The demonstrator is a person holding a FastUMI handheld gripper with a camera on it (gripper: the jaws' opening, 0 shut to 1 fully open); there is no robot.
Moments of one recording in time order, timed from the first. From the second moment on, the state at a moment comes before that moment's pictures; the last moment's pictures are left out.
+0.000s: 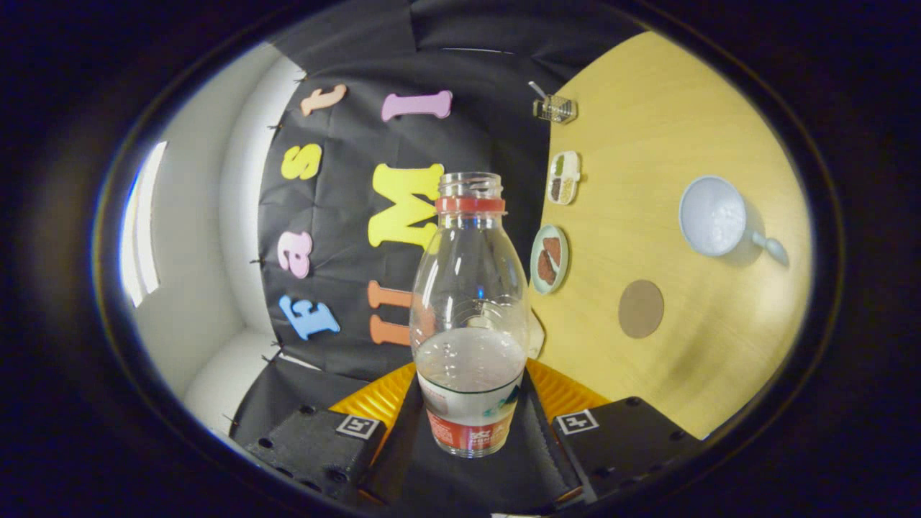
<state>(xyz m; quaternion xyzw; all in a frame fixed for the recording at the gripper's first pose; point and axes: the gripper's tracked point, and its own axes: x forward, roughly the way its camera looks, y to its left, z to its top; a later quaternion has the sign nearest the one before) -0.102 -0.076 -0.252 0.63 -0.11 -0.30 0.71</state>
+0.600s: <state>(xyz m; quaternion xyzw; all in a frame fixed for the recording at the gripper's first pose) -0.110 -0.042 -0.227 0.29 0.06 -0.36 0.89</state>
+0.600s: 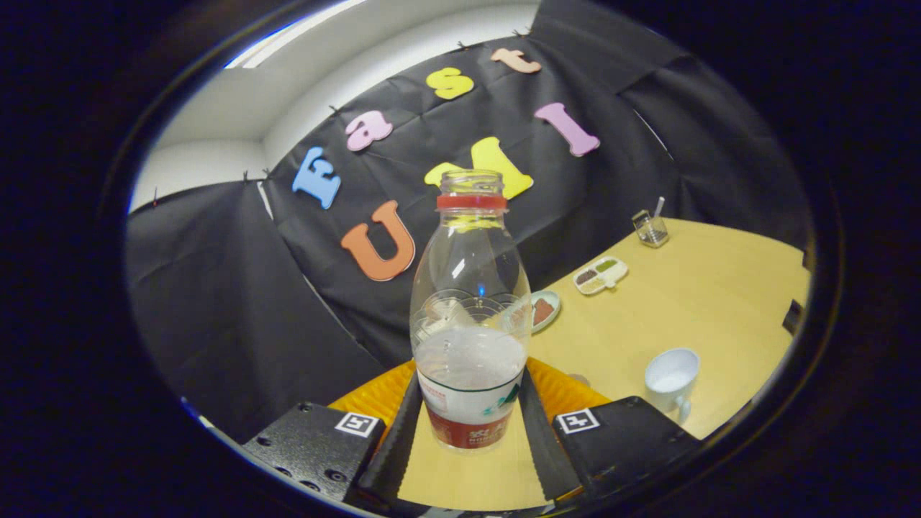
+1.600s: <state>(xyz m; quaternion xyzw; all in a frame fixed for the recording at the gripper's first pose) -0.077 -0.125 -0.255 0.06 0.14 -0.41 0.90</state>
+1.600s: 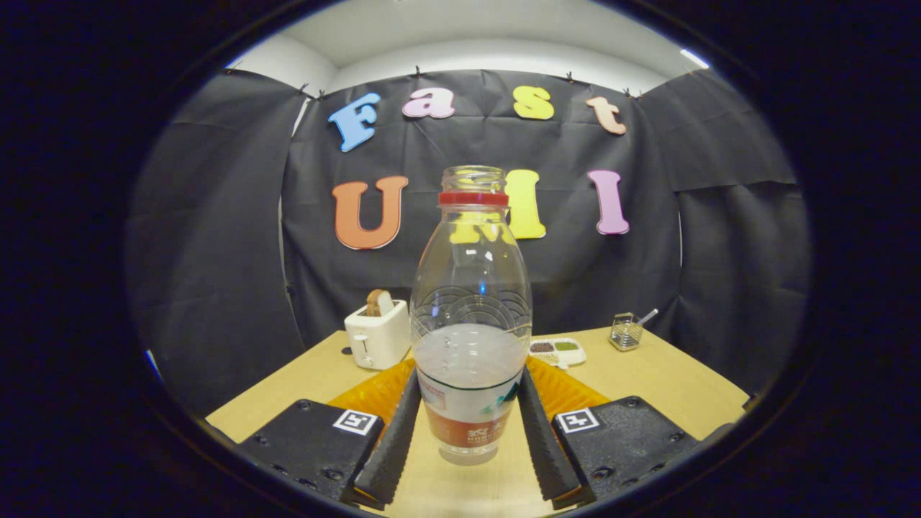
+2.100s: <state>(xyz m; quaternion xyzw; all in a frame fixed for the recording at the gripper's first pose) -0.045 -0.152 -0.353 0.07 0.20 -0.39 0.89</state>
